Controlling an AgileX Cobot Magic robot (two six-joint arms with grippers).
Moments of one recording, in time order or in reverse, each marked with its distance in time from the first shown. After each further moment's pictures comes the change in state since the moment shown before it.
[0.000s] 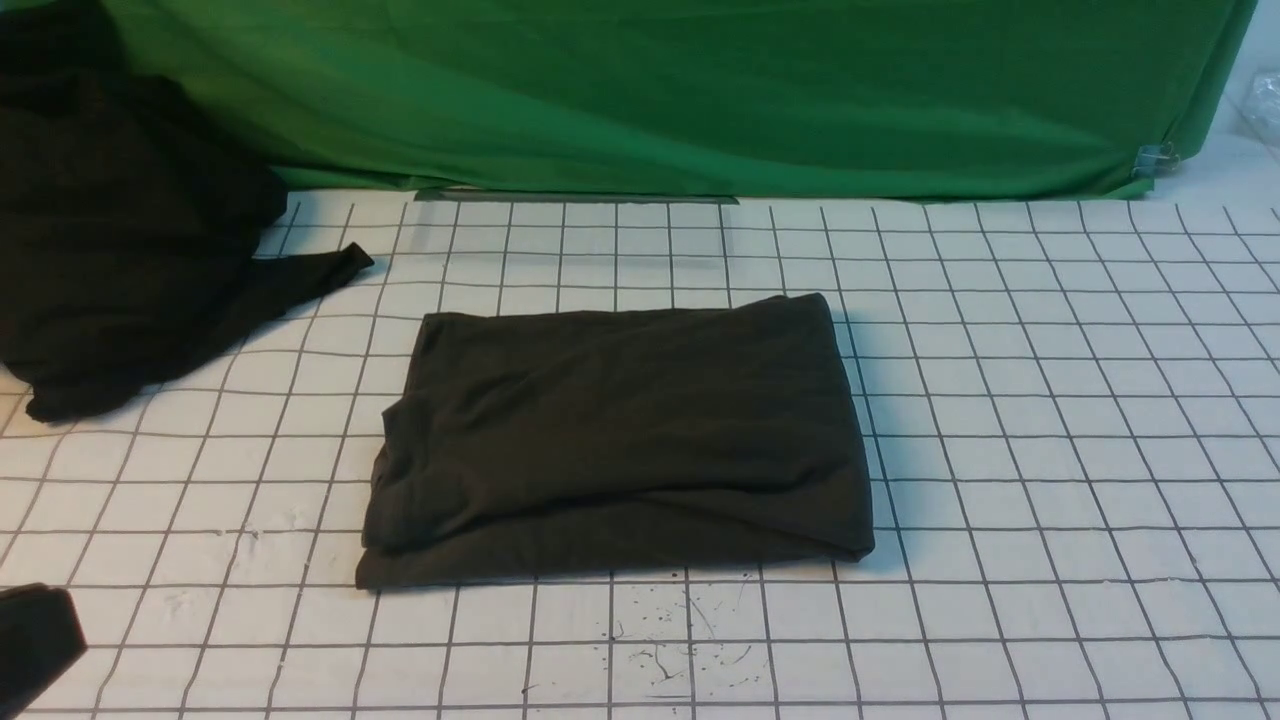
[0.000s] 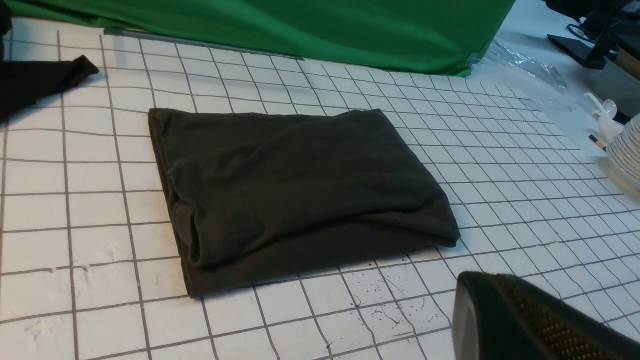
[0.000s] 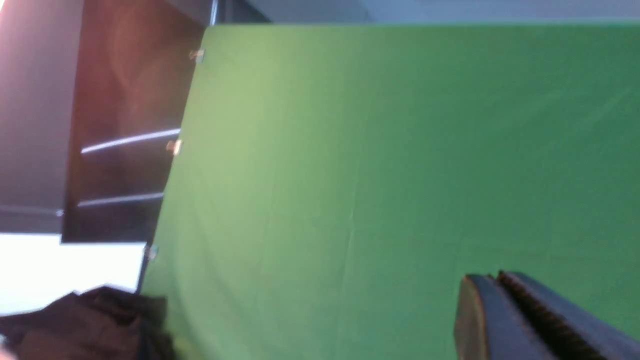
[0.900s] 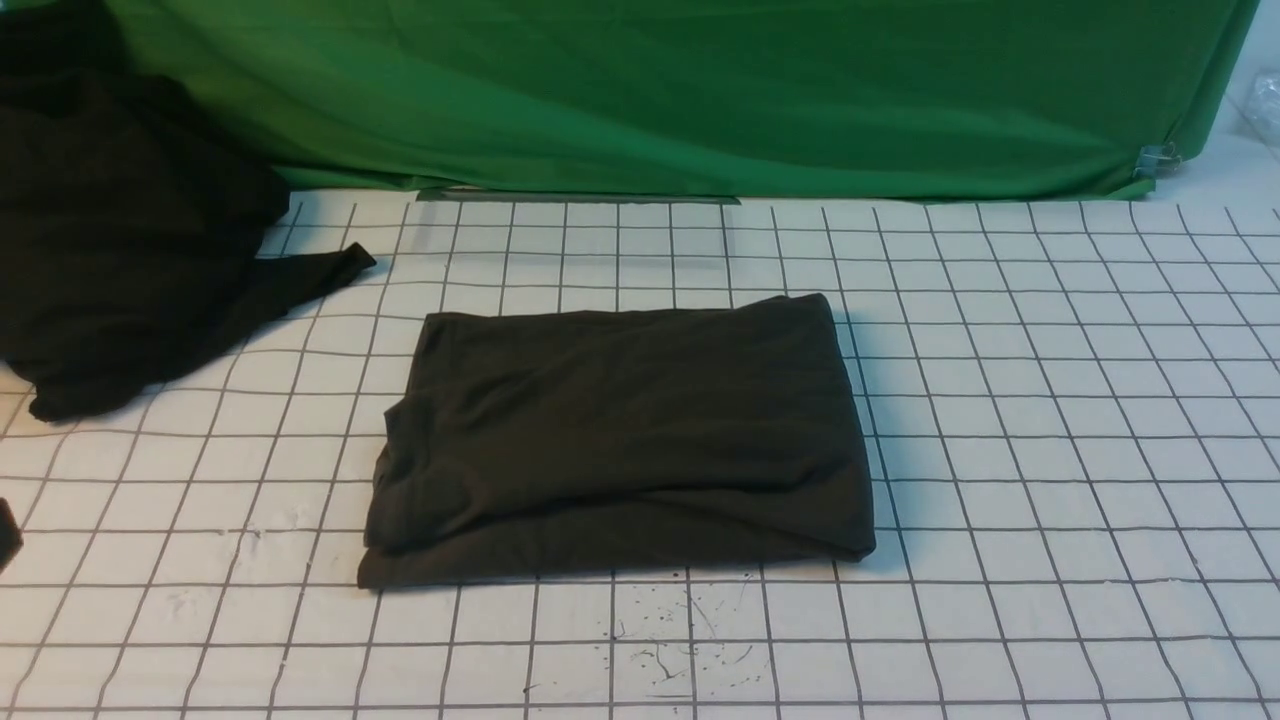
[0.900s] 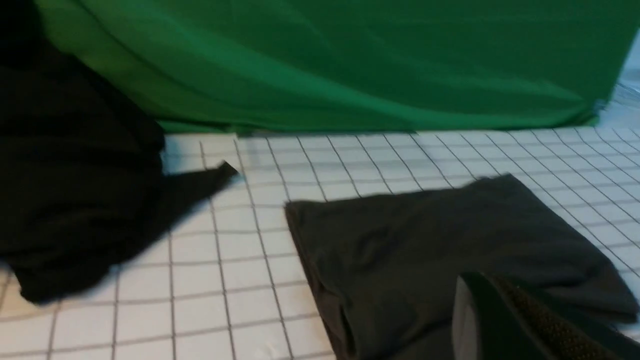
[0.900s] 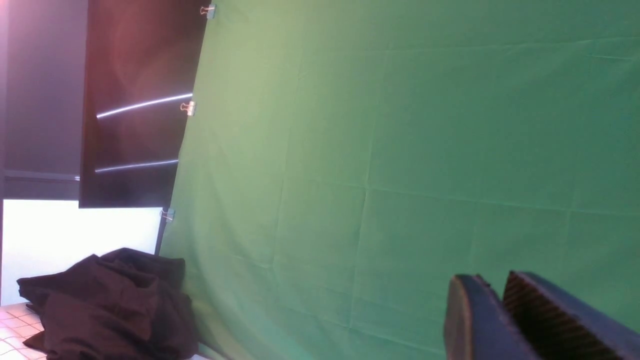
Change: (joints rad) right arm 0.000 0.000 0.000 0.000 0.054 0.006; left arm 0.000 -0.036 0.202 0.242 -0.376 0.046
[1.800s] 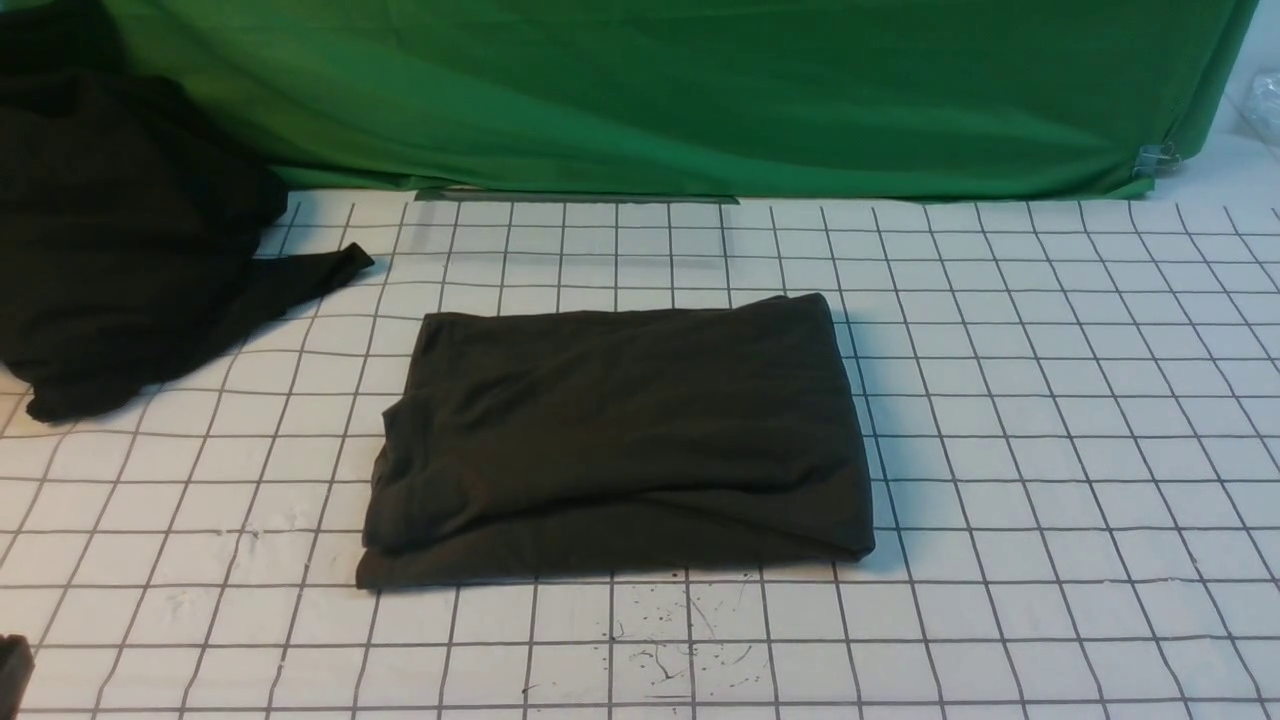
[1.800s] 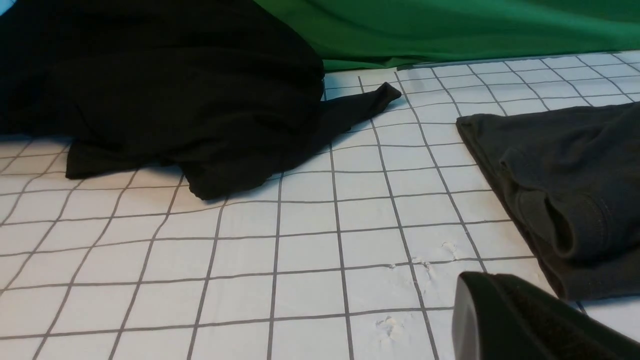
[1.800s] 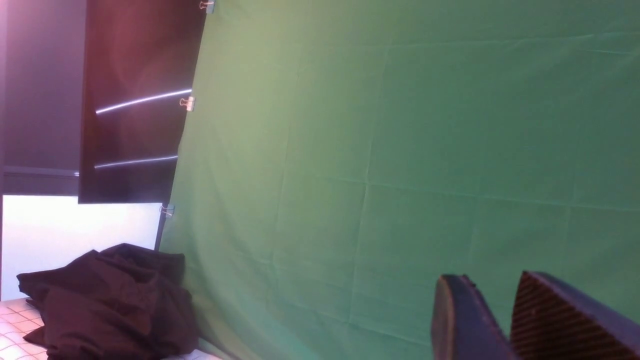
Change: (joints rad) right arm 0.000 0.001 0.000 0.000 0.008 0.000; left arm 0.208 -0.182 0.424 0.091 -0.209 0.088
